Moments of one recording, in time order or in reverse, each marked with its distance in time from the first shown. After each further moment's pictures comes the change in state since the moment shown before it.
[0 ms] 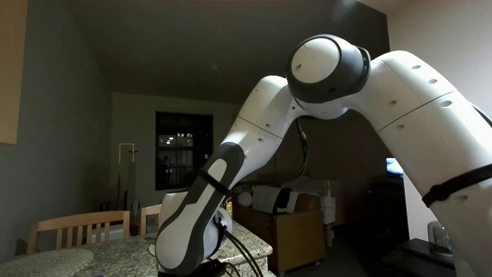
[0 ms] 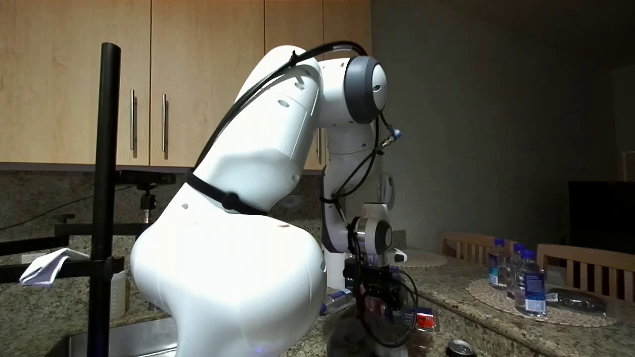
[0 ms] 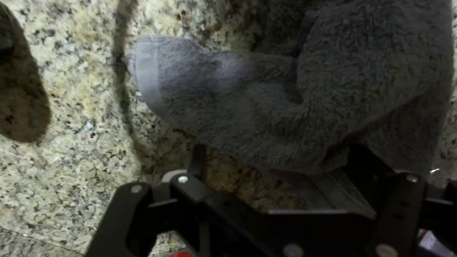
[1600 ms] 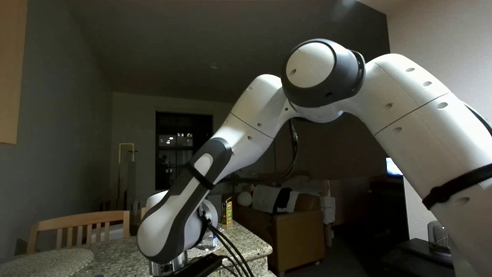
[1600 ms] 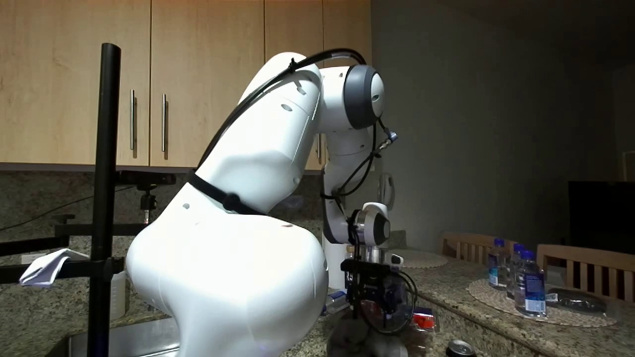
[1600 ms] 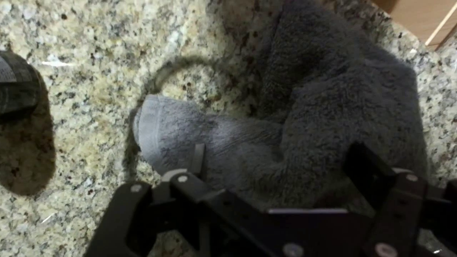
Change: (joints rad) arm 0.041 0.029 -0.013 0.119 0.037 -0.358 -0.055
